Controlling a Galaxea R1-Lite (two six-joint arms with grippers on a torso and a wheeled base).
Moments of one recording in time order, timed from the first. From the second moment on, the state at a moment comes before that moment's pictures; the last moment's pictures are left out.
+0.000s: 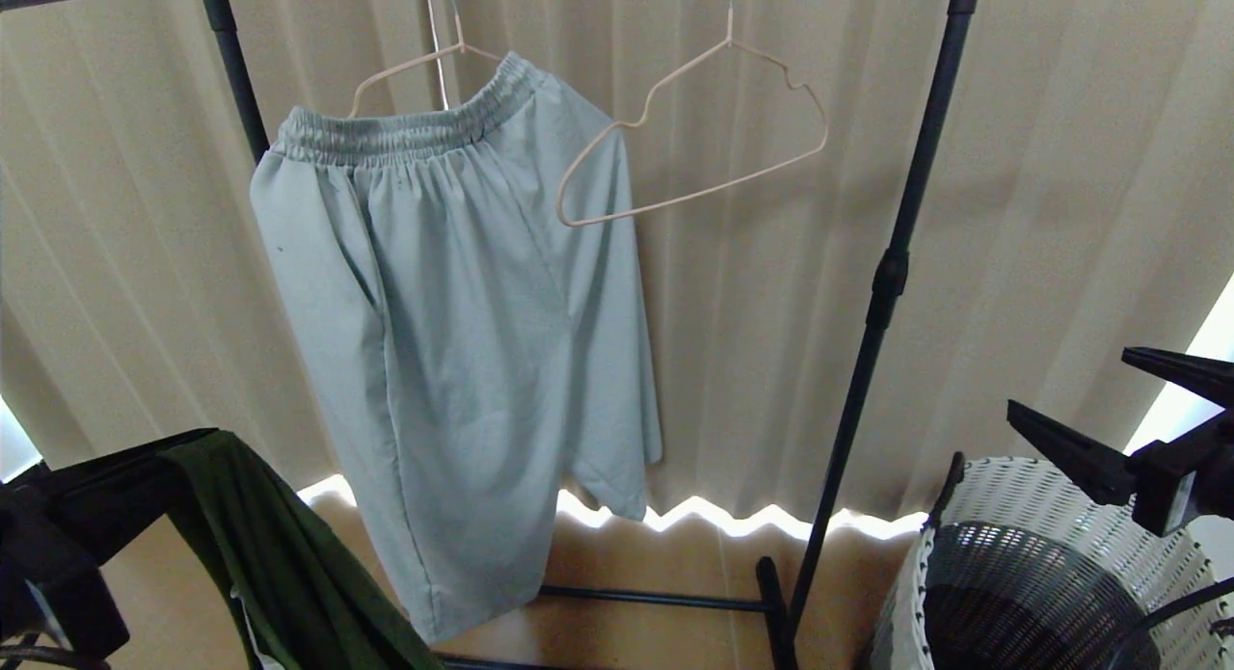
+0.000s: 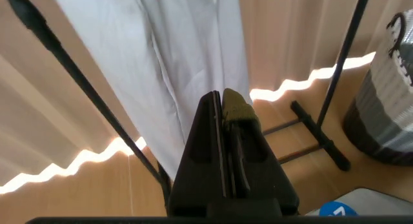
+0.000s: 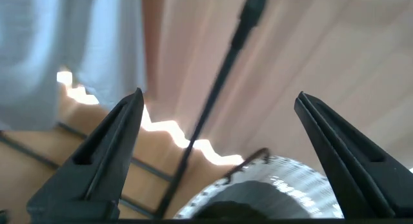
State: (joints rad) left arm -0.40 0.90 -0.49 -0.23 0.06 0.17; right arm 0.21 1.11 -0.44 -0.50 -0.03 -0.25
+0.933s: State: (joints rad) left arm -0.38 0.88 -0.47 -0.23 0.05 0.17; right arm 0.17 1.07 -0.40 -0.54 -0.02 -0.21
